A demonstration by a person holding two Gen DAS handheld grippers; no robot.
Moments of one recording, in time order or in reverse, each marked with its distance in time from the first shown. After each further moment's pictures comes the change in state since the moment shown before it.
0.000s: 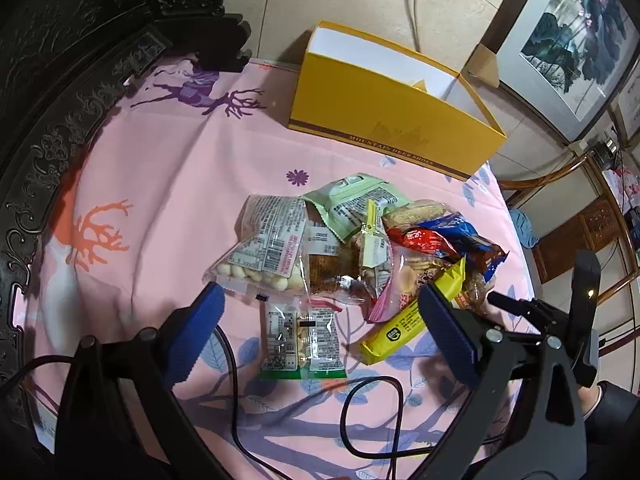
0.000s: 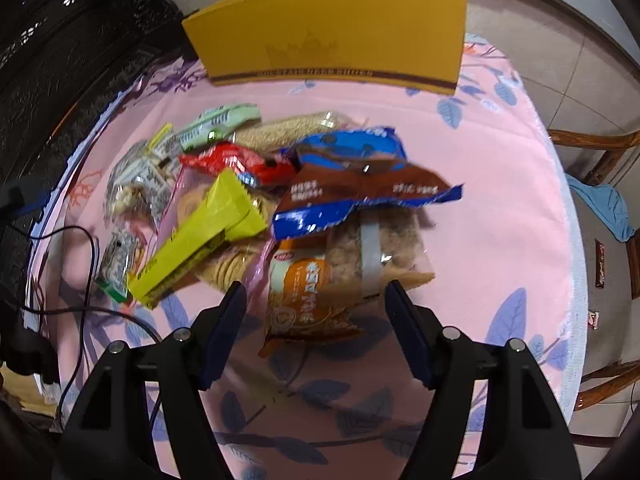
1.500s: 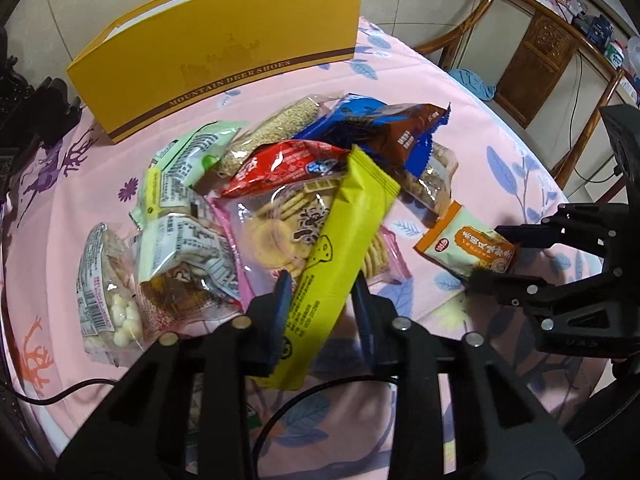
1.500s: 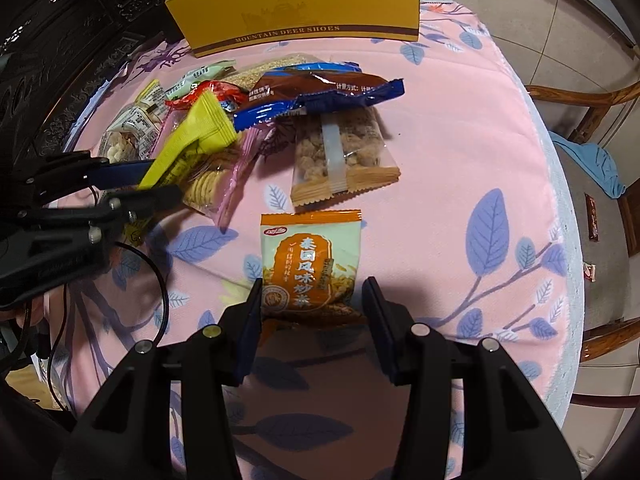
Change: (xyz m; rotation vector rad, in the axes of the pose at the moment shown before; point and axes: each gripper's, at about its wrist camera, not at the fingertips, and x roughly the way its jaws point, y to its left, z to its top) left arm 0.093 -0.113 -0.040 0.569 0.164 -0.067; right arm -0.013 -0.009 -0.055 0.079 0.043 -0.031
